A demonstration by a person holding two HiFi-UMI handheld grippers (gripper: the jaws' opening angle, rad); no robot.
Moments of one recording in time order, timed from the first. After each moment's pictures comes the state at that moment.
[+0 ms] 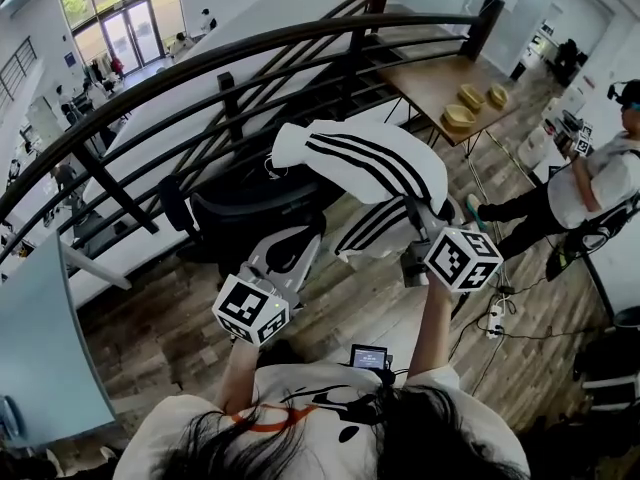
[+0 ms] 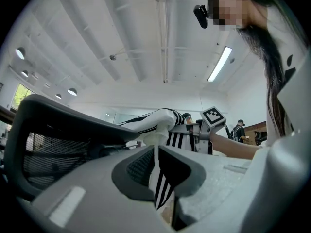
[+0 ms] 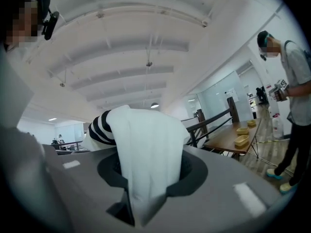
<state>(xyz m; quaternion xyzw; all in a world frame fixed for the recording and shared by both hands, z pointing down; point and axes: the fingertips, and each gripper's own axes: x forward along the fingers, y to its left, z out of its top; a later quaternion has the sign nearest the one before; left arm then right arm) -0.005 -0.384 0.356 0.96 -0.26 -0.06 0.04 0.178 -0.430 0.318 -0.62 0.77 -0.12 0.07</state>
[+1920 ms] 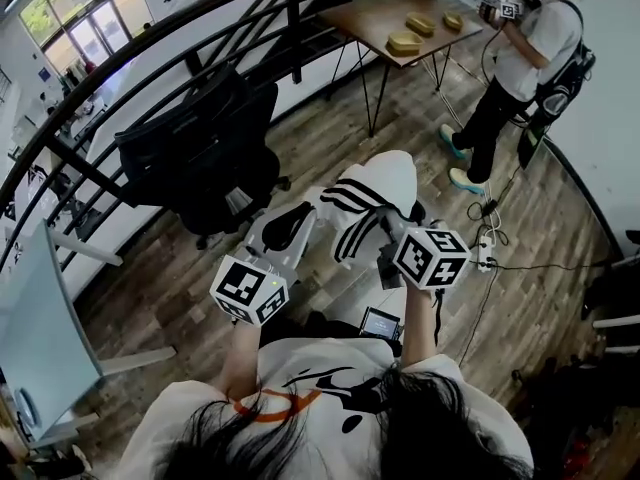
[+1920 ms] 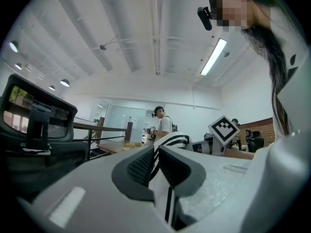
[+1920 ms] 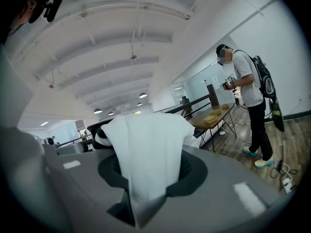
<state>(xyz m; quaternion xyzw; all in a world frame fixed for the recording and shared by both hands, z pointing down) 0.162 -0.196 0.385 0.97 -0.22 -0.02 0.06 0.306 -0.204 0.425 -0.65 0.73 -0.21 0.04</state>
